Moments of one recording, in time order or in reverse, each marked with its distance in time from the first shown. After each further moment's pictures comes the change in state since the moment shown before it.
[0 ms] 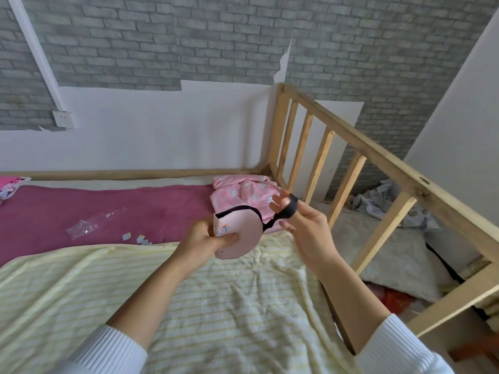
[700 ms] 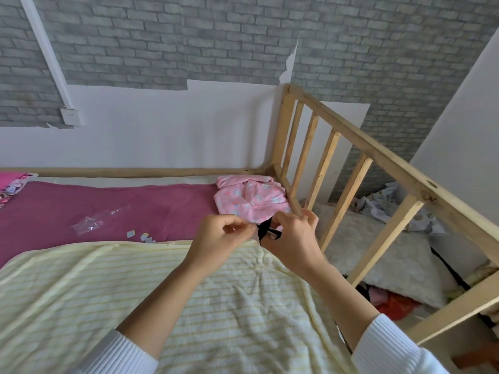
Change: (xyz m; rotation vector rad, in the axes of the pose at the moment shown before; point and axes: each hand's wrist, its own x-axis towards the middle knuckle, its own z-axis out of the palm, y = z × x) left_hand -0.018 0.029 0.018 0.028 0.084 0.222; right_hand -0.003 0.016 0.022 -1.241 0.084 -0.415
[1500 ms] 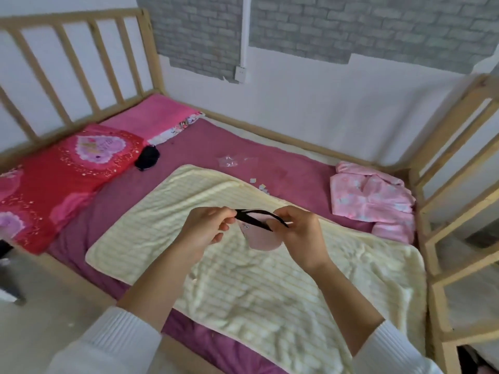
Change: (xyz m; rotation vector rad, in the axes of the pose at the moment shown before) left_hand -0.205 -0.042 -0.171 -0.325 0.630 -0.676; right_hand -0.092 -0.173 0.084 0.738 -0.555 -0.077
